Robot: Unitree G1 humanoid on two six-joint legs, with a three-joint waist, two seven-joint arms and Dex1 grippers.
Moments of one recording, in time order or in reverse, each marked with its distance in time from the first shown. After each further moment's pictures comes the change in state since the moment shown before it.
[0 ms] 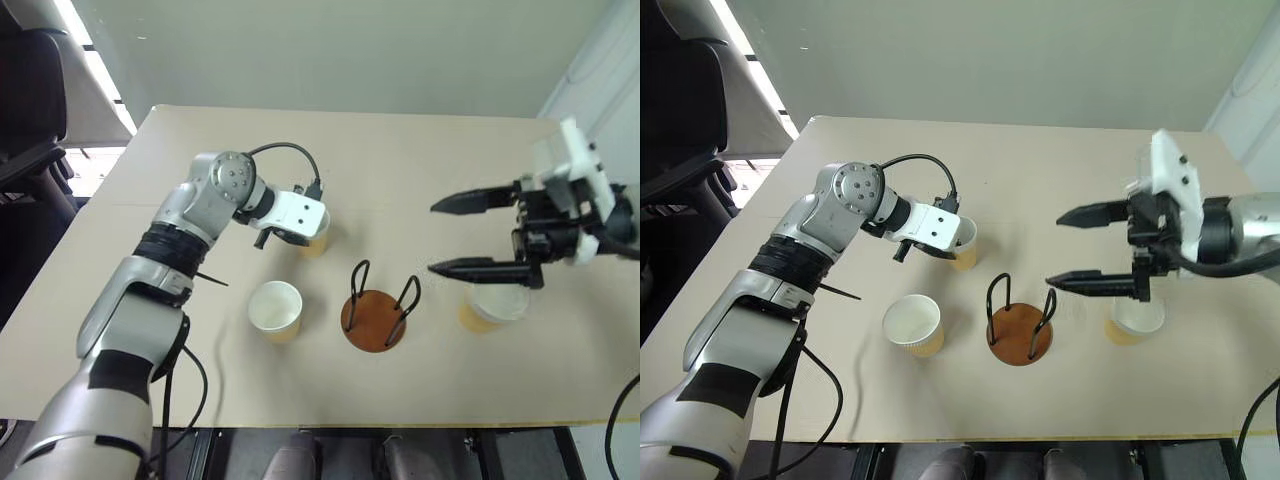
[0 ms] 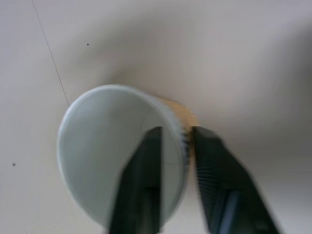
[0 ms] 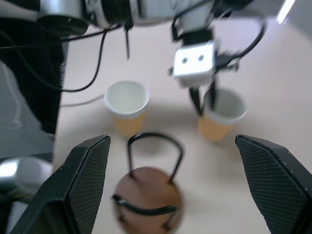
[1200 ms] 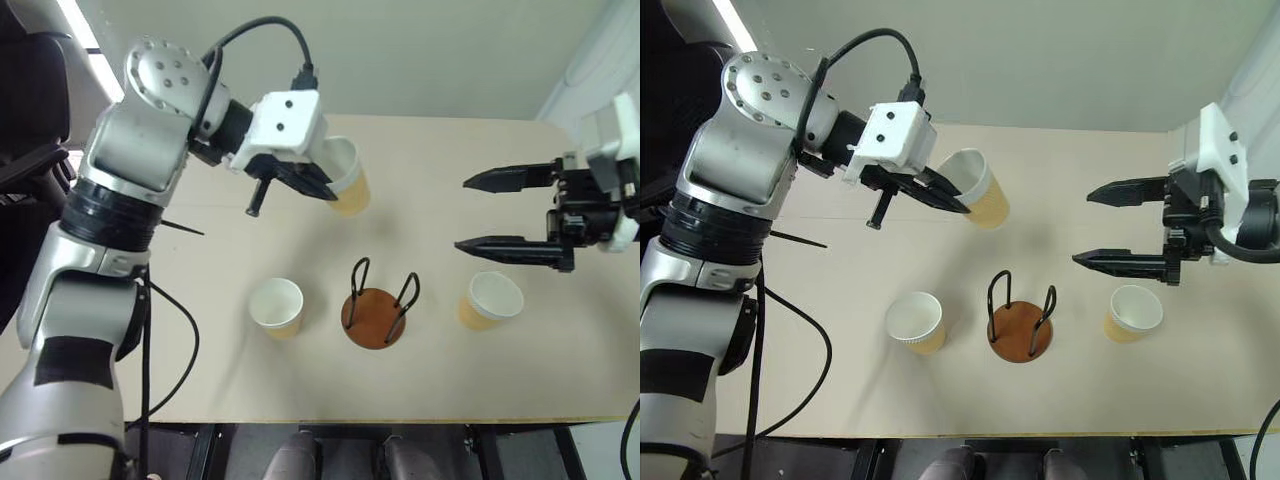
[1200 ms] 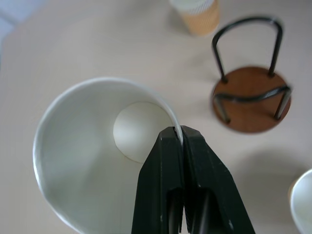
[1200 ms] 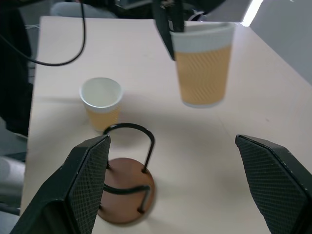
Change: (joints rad) left arm -0.155 0.154 0.069 -0.436 -0.525 0.496 -0.182; right arm 0.104 -0.068 -0.134 0.011 -0.048 -0.006 0.021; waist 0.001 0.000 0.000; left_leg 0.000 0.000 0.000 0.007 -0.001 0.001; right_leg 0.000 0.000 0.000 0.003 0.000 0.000
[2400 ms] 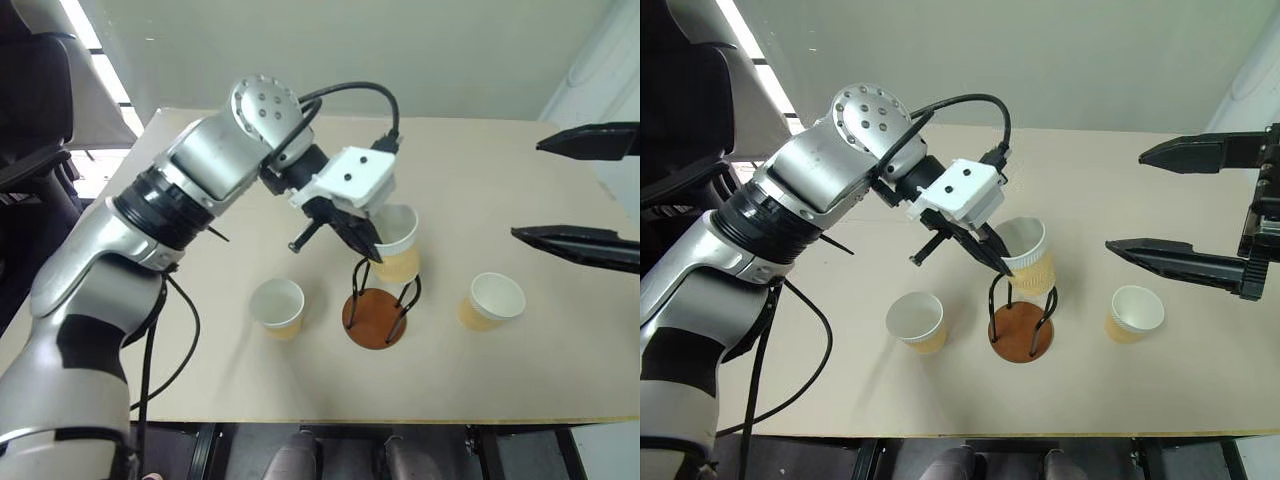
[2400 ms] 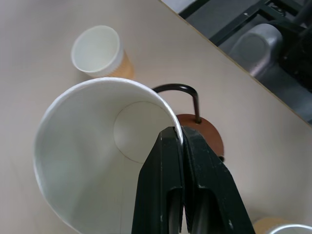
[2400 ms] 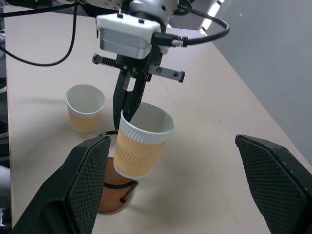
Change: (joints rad) left arm -0.119 -0.036 -0.411 -0.008 -0.287 -0.082 -0.001; right arm 0.071 -0.257 -0.405 -0.144 0.375 0.184 -0.219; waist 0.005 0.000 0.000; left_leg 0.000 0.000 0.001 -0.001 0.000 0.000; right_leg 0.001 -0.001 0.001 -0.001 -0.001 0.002
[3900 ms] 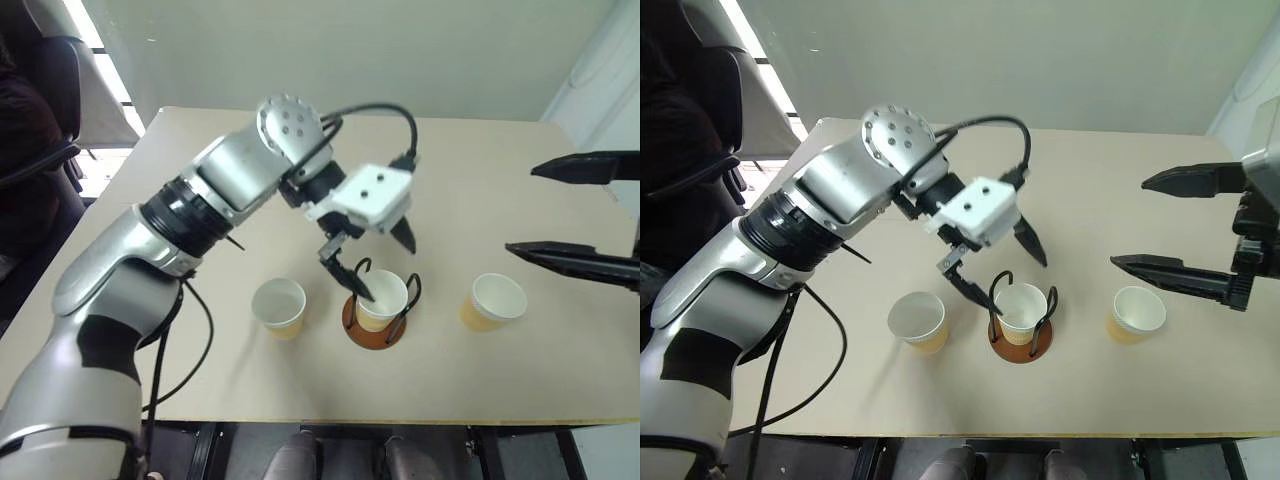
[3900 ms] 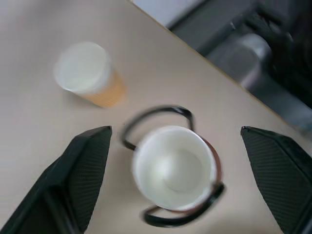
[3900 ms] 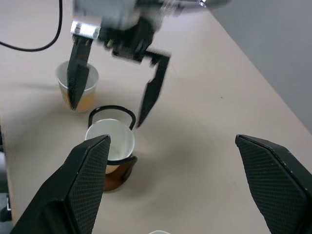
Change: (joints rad) left arm 0.022 -0.095 0.105 0.035 -0.003 0.061 -0.002; right arm 0.195 0.052 -0.024 -0.060 -0.114 -0.022 0.001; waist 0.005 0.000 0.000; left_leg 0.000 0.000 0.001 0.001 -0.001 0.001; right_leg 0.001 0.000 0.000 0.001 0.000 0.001
